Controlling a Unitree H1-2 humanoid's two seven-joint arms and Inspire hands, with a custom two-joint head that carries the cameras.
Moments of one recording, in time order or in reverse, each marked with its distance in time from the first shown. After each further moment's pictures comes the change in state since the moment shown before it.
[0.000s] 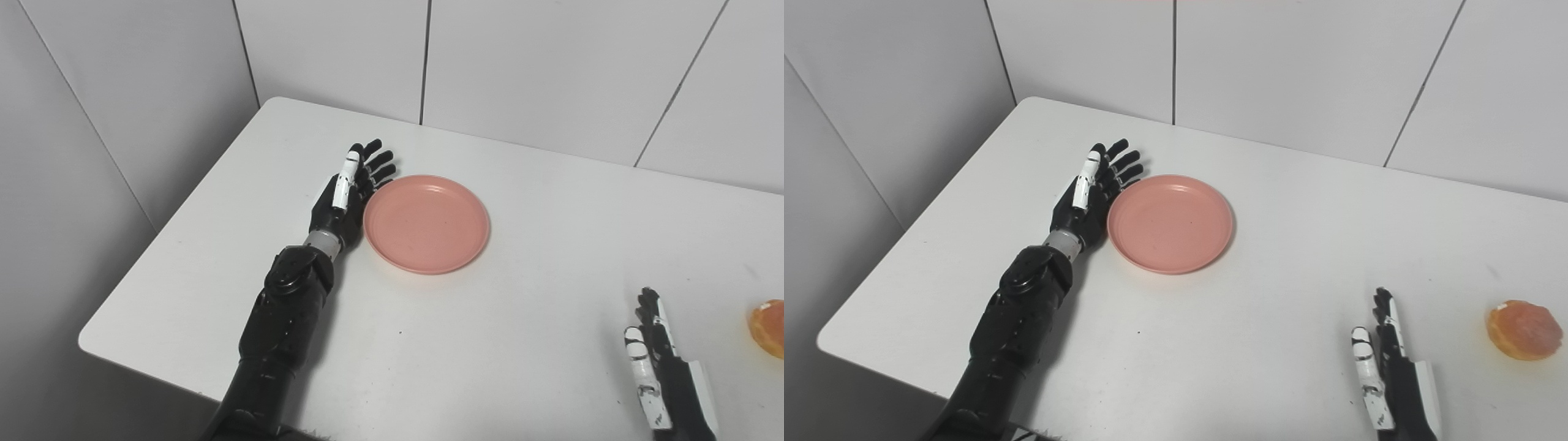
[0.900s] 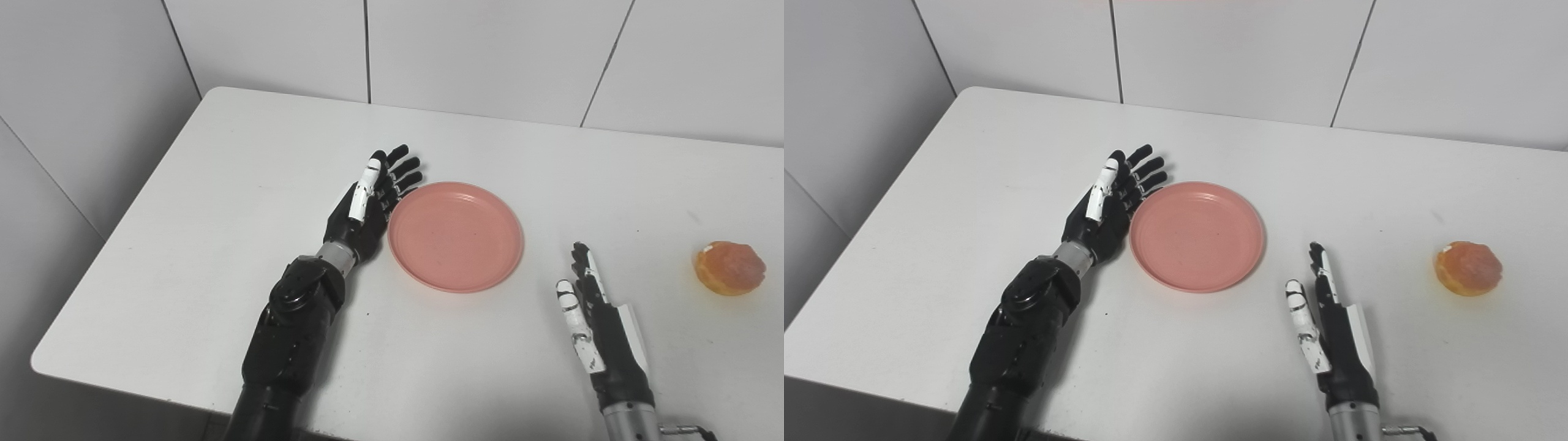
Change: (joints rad) left arm 0.067 -0.109 -0.145 -0.141 0.028 0.103 -0.042; right arm 0.010 0.076 0.043 -0.054 -0.090 0.090 -0.008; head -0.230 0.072
